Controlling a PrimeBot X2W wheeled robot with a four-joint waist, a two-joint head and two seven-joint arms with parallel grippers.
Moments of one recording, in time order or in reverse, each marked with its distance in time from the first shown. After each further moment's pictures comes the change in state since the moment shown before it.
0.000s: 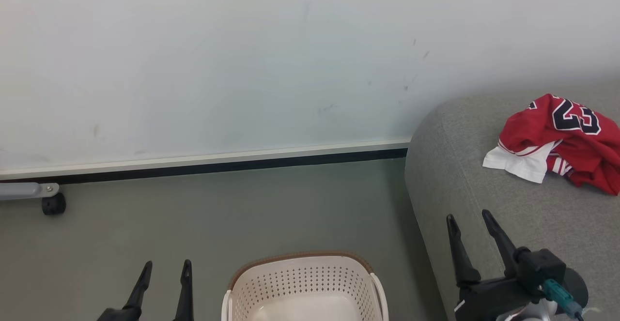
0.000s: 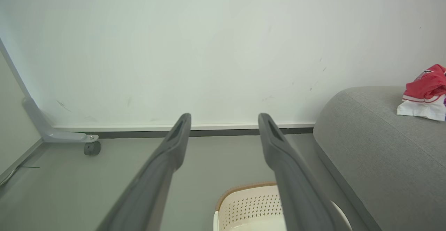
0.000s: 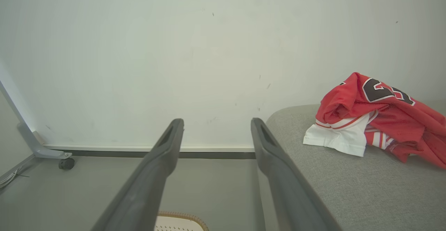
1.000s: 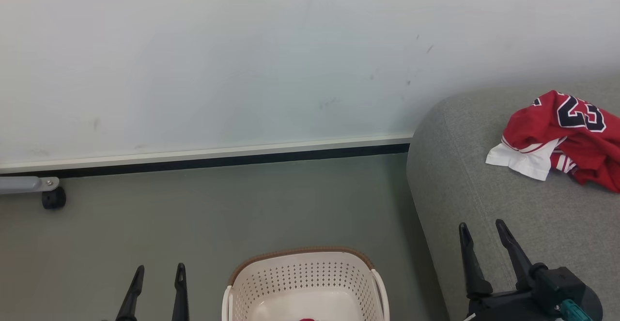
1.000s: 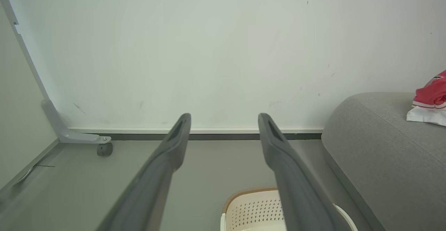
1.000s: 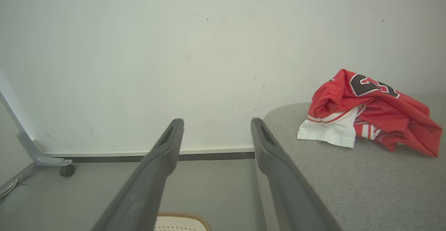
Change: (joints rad) left arm 0.076 -0.046 0.080 -0.089 0.081 0.000 0.000; right arm 0.119 -0.001 -0.040 -0.148 0.000 -0.025 0.000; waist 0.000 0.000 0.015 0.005
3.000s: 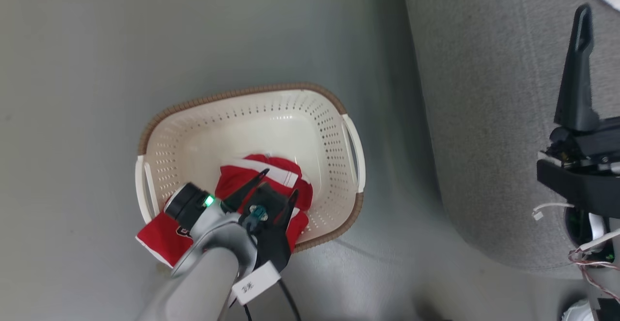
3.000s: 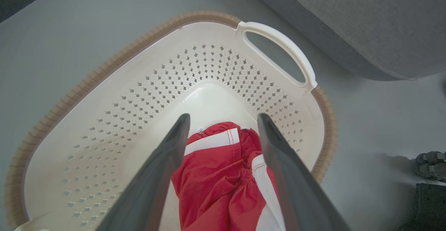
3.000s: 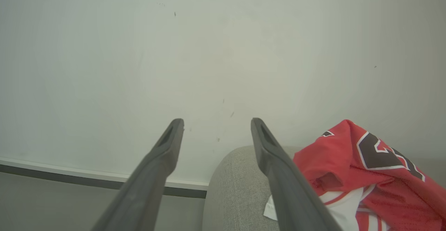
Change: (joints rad) left arm -0.676 -0.093 -0.392 0.555 0.271 -0.196 0.241; right arm -0.397 -0.100 -0.141 -0.381 -0.125 -0.017 -0.007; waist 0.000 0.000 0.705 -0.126
